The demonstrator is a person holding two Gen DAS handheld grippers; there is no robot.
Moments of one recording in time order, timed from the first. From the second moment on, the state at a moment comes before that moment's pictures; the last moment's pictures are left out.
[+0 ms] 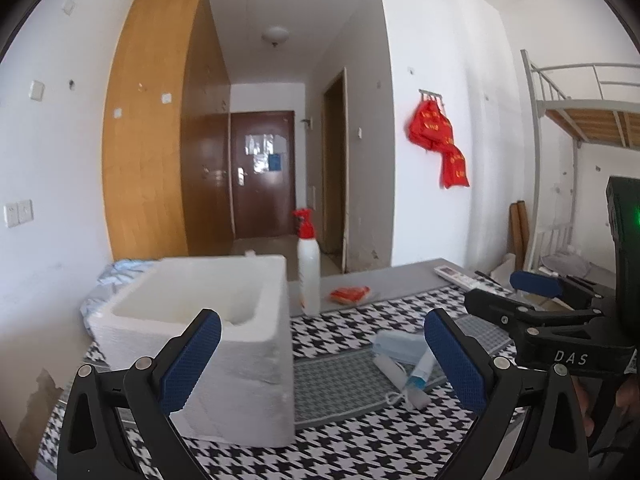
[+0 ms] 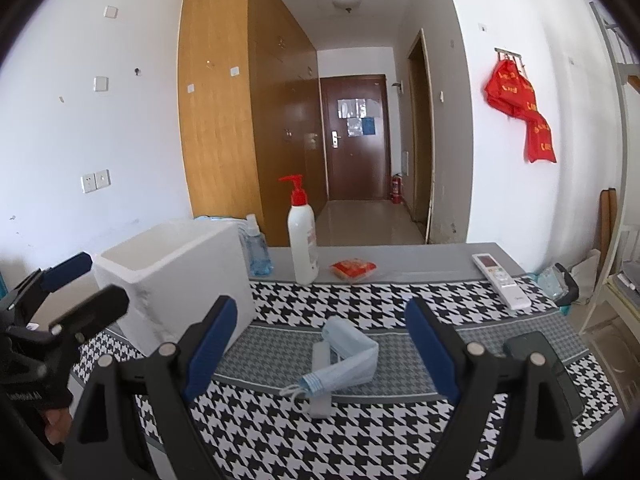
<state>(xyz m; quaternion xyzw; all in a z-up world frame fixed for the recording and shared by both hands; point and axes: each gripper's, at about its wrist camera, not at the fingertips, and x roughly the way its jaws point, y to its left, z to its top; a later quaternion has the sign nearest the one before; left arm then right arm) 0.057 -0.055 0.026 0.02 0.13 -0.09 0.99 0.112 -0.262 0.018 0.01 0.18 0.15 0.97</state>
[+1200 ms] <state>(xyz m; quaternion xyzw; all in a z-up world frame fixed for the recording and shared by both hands) 0.087 -0.088 -0.018 0.01 0.22 -0.14 0.97 0.148 -0.289 -0.019 0.01 0.25 0.12 0.96</state>
